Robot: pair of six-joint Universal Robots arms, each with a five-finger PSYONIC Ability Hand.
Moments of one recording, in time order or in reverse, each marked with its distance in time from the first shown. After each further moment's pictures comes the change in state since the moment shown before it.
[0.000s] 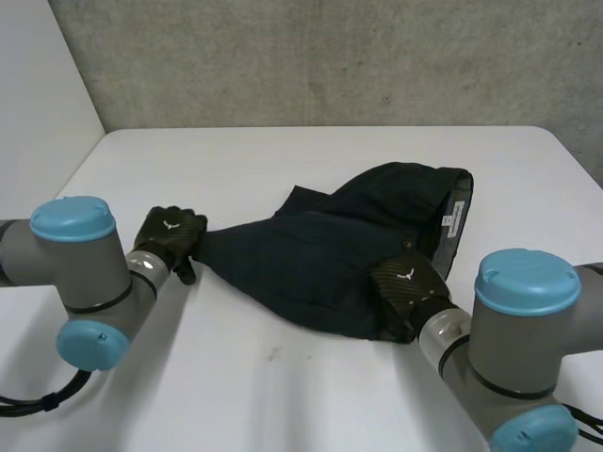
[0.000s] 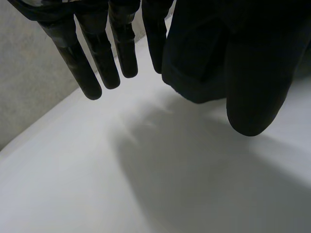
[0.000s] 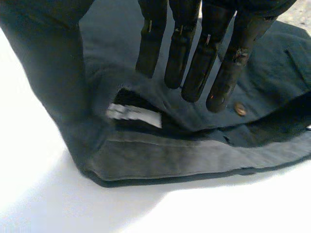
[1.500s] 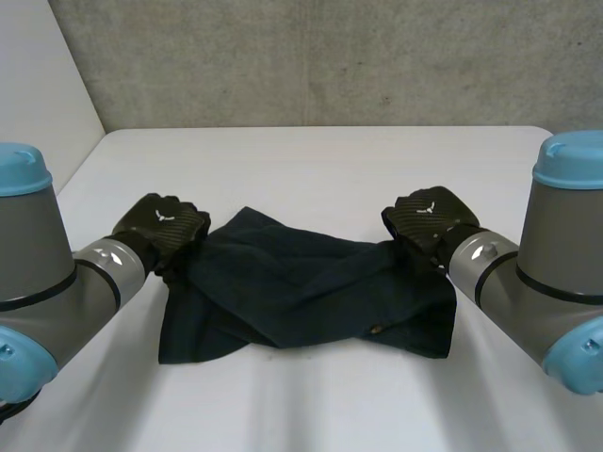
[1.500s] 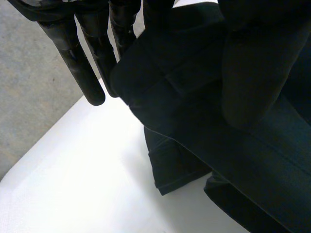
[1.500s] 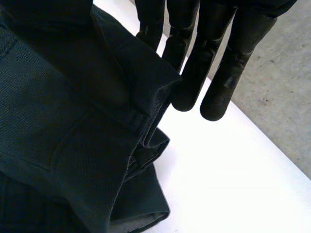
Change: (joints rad) left arm -0.042 0.373 -0.084 -0.372 0.049 0.109; right arm -0.071 -0.130 -0.262 0.382 -0.078 -0.145; left_hand 0.097 0.089 0.097 0.083 0.075; right_hand 0.278 0.382 0.400 0.411 0.425
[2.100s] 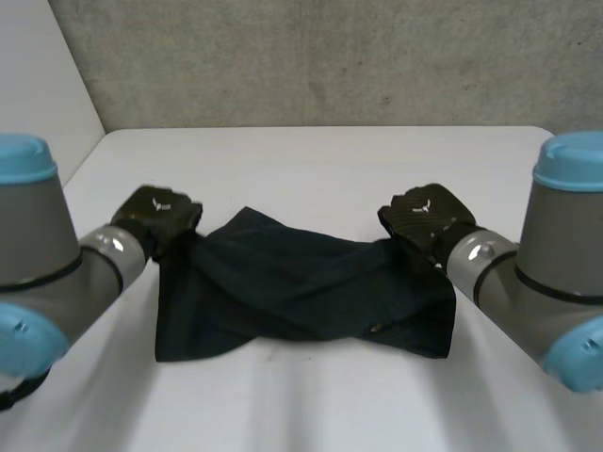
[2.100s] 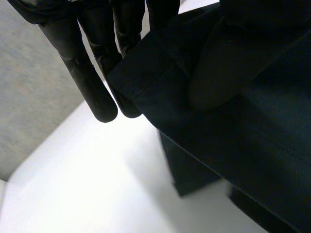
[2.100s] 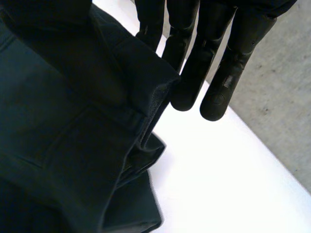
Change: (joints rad) left arm 0.020 -0.076 0.086 0.019 -0.010 0.001; right arm -0.001 0.016 -0.018 -0.024 -0.021 -0.045; left_hand 0.558 0.614 0.598 0.622 0.578; right_hand 0.000 0.000 0.009 0.000 0.000
